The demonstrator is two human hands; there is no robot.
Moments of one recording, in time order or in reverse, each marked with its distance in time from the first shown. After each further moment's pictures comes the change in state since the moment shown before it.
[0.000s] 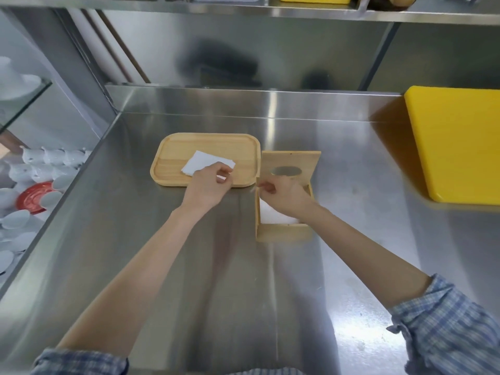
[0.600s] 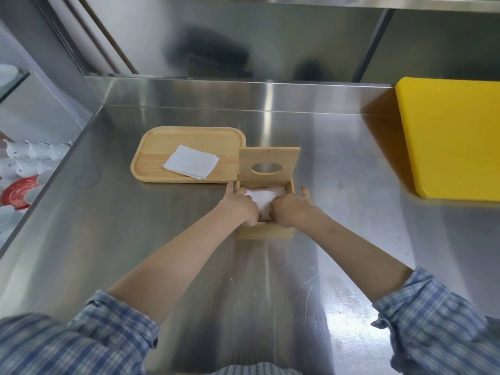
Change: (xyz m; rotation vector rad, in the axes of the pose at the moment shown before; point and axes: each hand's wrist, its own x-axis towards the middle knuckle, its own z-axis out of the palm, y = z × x) left_hand 0.009 0.039 0.094 1.189 -0.798 0.191; right_hand 0.008 0.058 0.003 -0.854 -0.350 0.109
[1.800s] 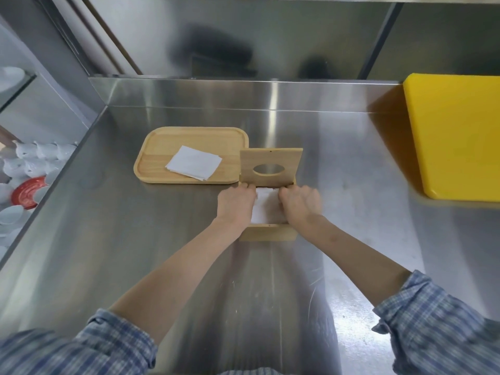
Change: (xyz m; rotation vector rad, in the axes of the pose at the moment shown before) left_hand -0.006 0.003 0.013 -0.322 0.560 -0.234; right_hand -0.002 0.007 0.004 0.078 0.354 0.083
